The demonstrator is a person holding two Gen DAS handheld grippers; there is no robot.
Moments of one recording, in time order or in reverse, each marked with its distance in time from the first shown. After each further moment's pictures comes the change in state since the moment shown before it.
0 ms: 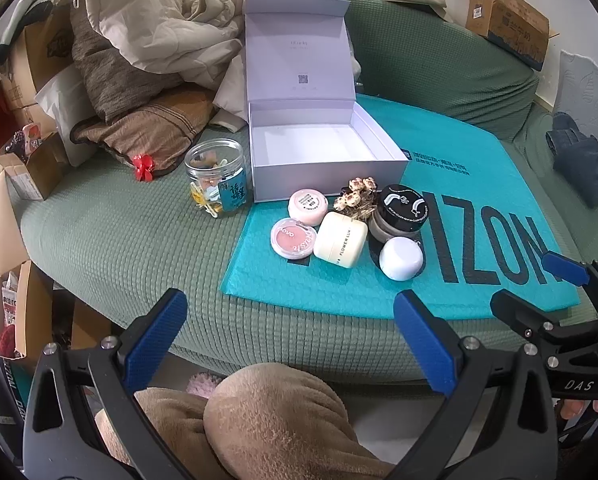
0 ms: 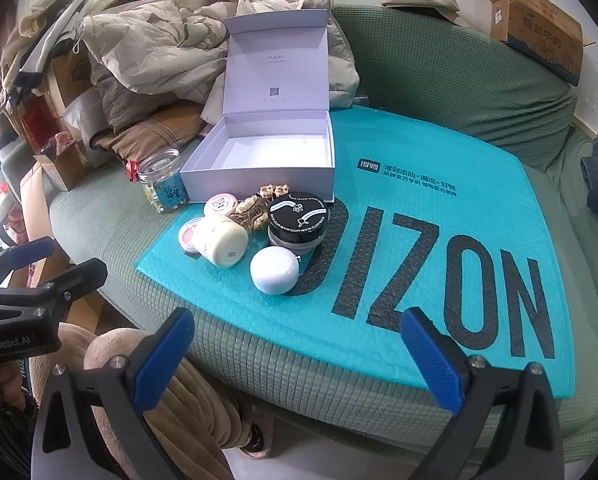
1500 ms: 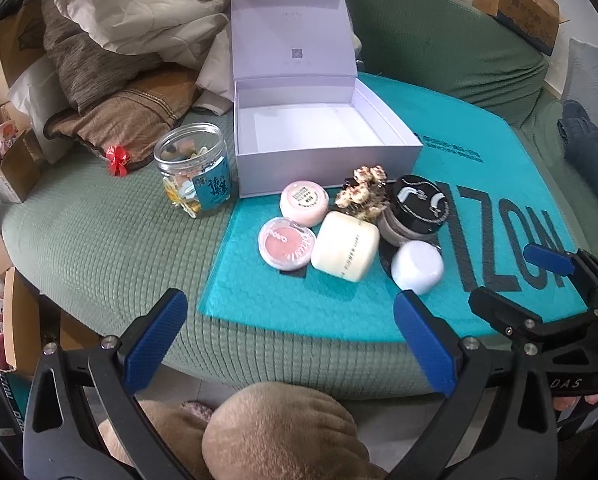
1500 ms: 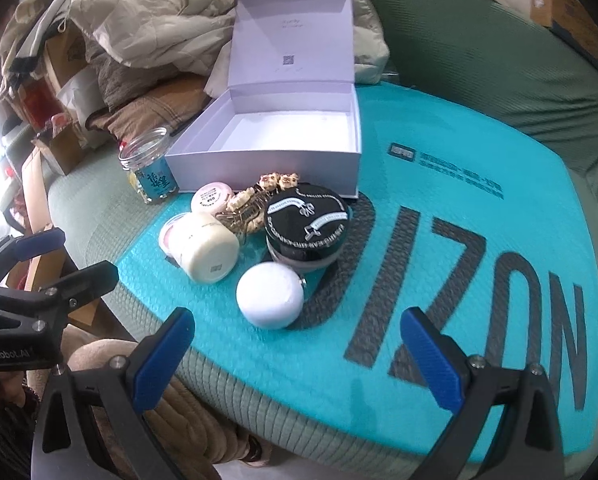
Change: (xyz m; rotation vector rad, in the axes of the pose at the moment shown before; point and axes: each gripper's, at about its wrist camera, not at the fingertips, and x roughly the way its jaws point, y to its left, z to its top) left arm 0.064 -0.005 0.019 0.019 0.072 -0.003; right arm 0.089 -0.006 0.033 -0.067 0.087 0.091
